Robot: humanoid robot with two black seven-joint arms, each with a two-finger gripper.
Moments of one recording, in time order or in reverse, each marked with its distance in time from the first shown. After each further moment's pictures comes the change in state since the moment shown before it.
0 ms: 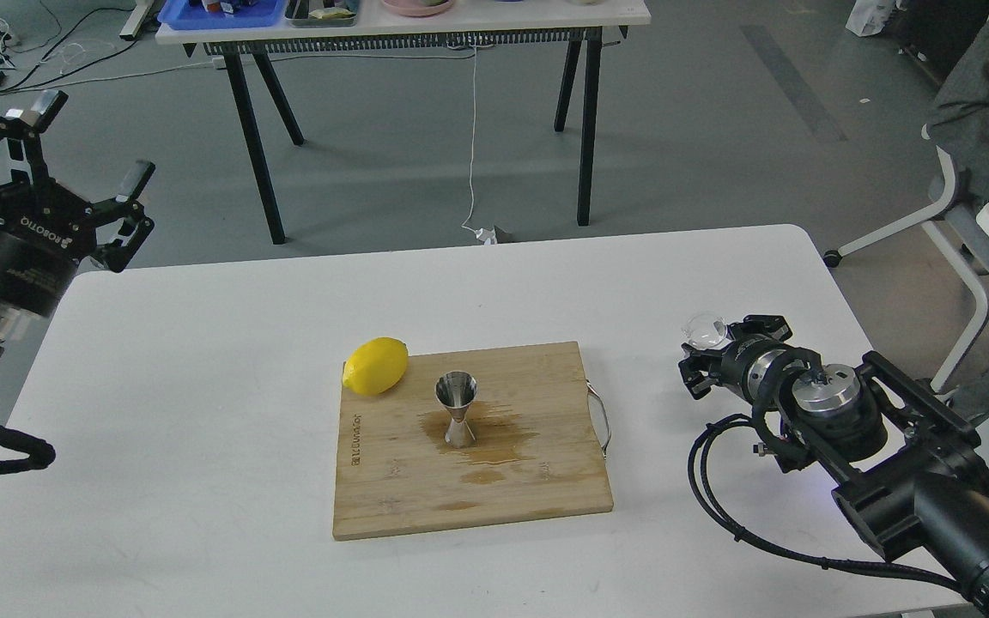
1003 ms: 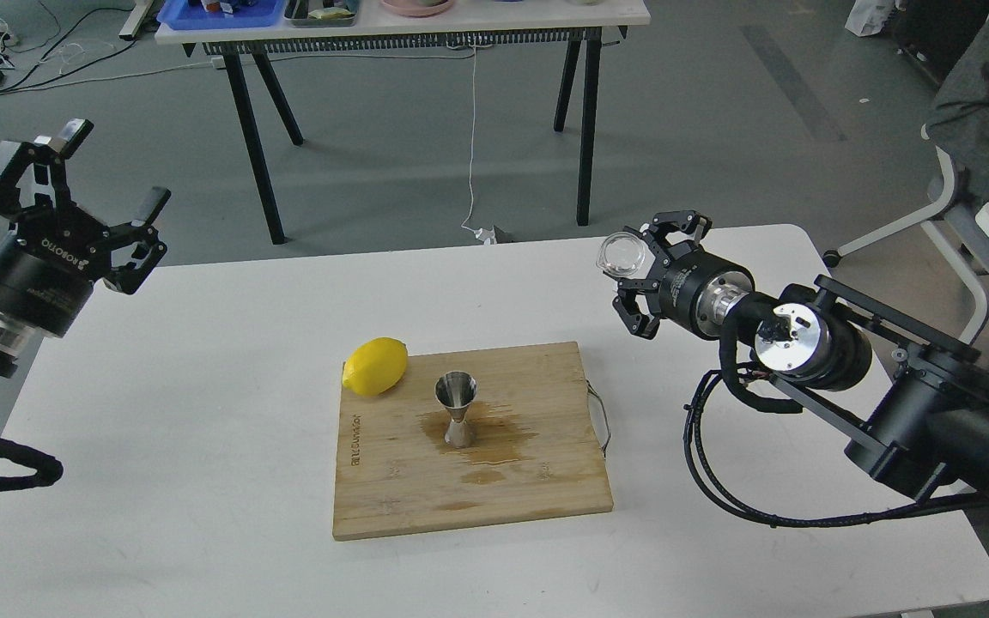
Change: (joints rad) left arm 0.008 -0.001 0.050 0.014 0.001 0.011 0.000; right arm 0.342 -0.187 -0.486 0.285 -0.111 0.045 -0.006
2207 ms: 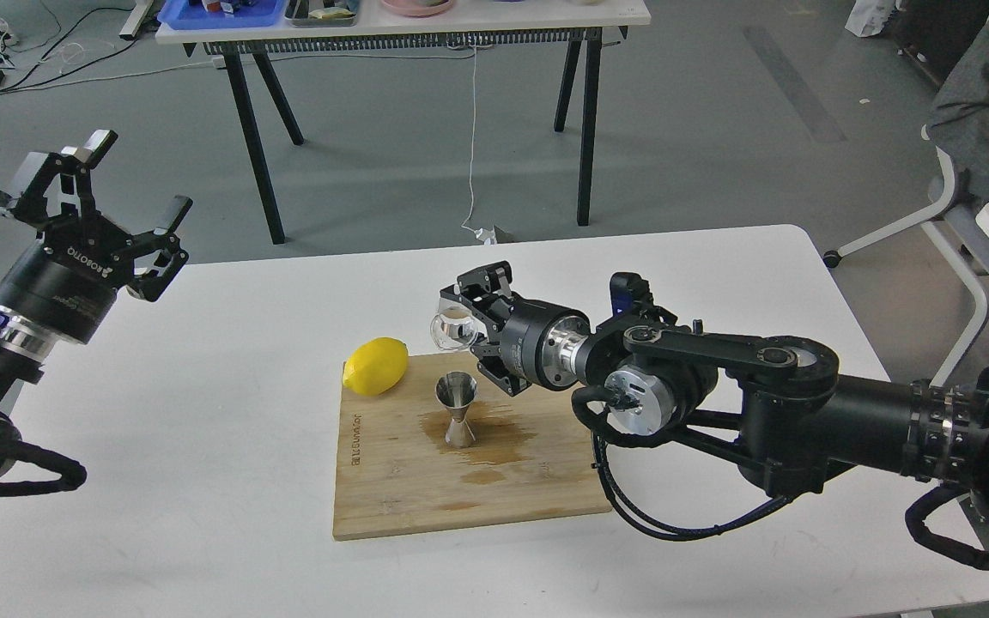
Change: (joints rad) left arm 0.007 -0.042 0.000 0.003 0.015 0.005 0.000; right arm 0.222 0.224 -0.390 -0.018 -0.222 0.034 0.003
